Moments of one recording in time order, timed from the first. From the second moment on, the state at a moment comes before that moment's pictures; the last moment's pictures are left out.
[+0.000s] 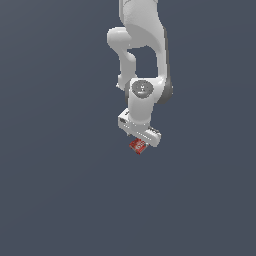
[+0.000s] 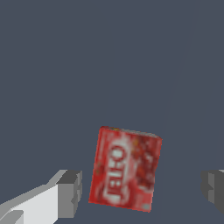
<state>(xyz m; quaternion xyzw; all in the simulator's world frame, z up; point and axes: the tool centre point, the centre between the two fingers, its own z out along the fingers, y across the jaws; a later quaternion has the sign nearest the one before) -0.042 0.046 0.086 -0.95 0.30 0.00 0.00</state>
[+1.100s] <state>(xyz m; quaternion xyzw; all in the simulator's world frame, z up) -0.056 0.062 0.059 -0.93 0.37 0.00 0.00</state>
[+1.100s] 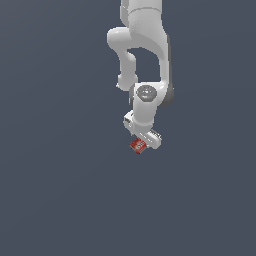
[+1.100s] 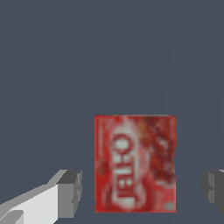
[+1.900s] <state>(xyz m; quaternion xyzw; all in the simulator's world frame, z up) -0.056 0.063 0.016 -0.93 0.38 0.00 0.00</state>
